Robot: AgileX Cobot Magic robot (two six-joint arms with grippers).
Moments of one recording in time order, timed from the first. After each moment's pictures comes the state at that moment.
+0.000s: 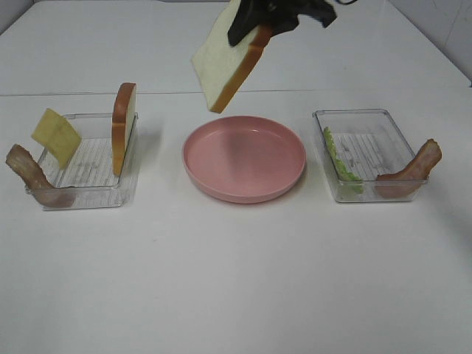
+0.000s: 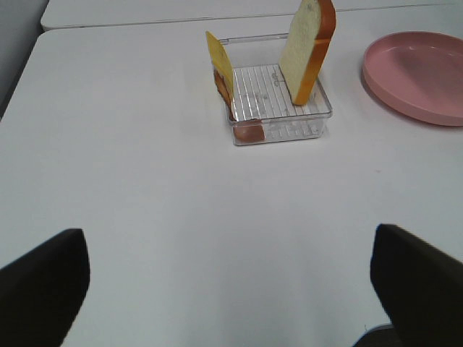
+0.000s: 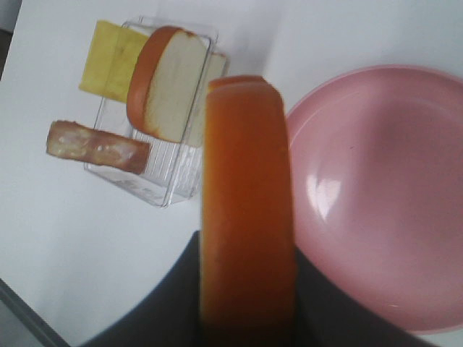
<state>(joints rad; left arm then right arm) 0.03 -0.01 -0.52 -0.09 1.08 0.04 0.39 2.09 -1.97 0.47 1.07 -0.05</state>
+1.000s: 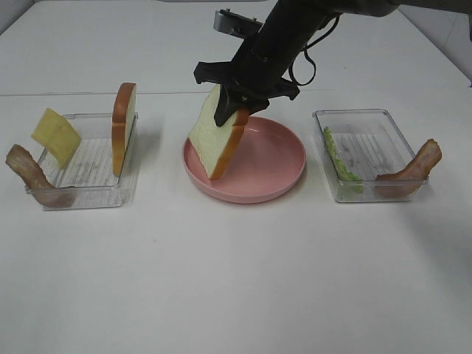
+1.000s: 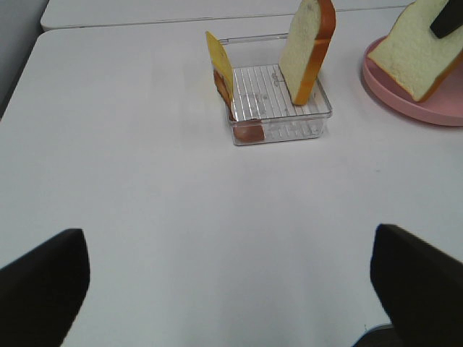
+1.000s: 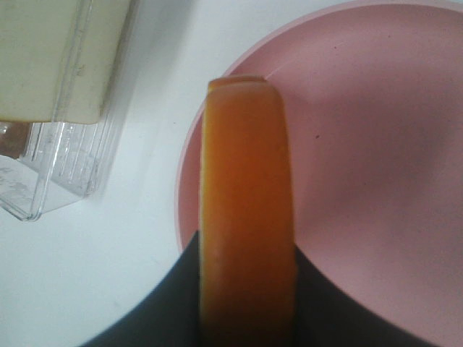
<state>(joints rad) 0.03 -0.01 -0.52 -0.09 1.08 0.04 0.43 2.32 -1.97 0.41 0.97 -0.12</state>
